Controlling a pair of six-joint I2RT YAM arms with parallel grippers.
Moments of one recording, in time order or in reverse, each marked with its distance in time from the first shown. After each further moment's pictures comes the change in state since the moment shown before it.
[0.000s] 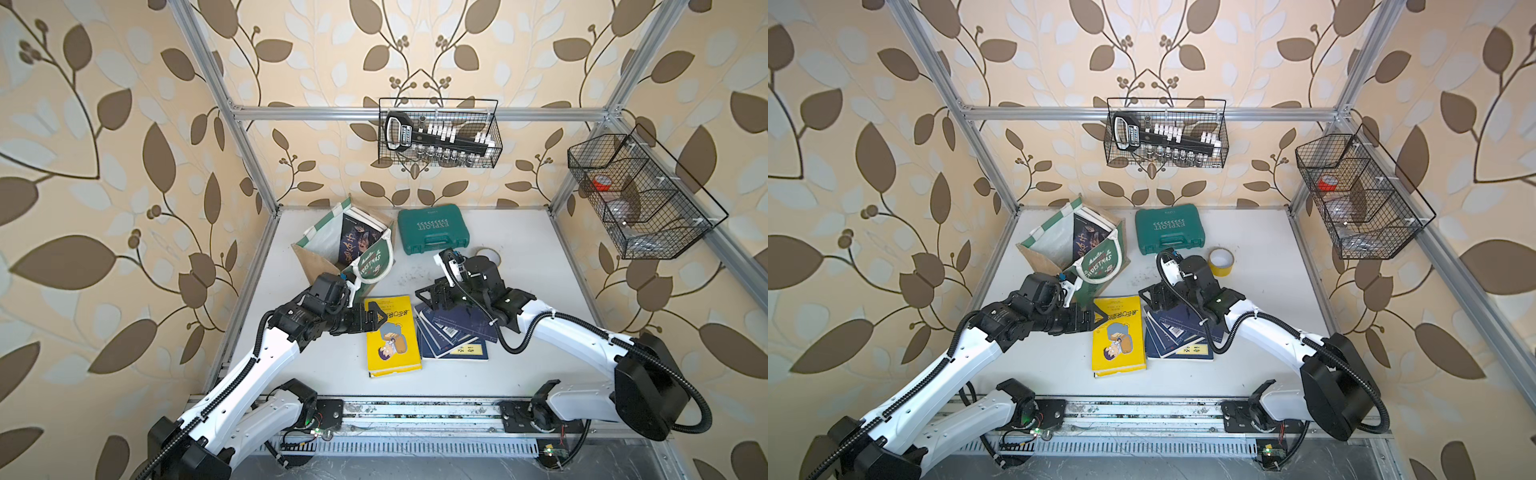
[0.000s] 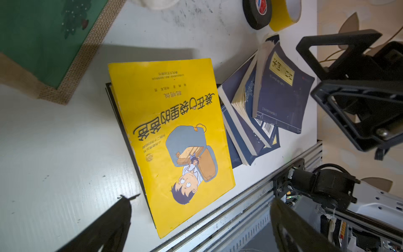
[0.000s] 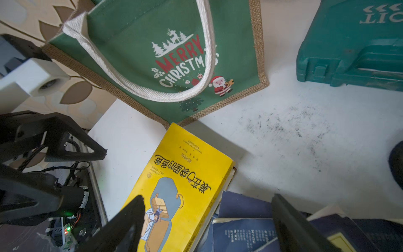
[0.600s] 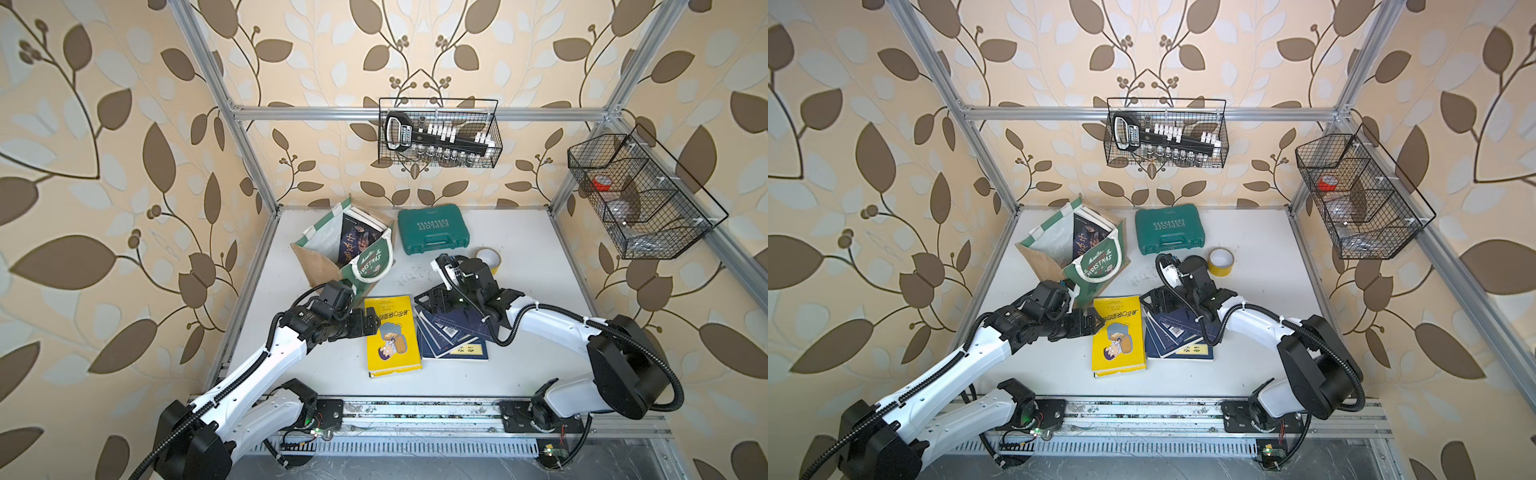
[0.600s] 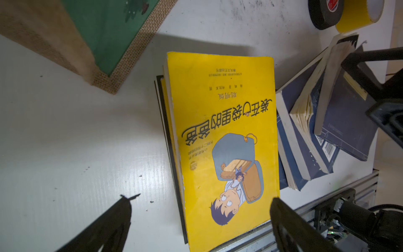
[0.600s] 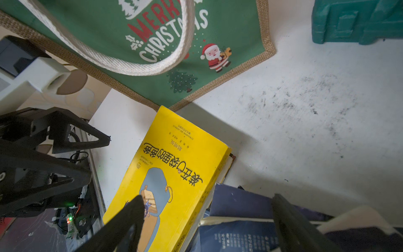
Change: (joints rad) left arm -0.025 0.041 -0.083 0.039 -0.167 -0.030; right arm -0.036 0.113 -0.027 0.059 -0.082 0.020
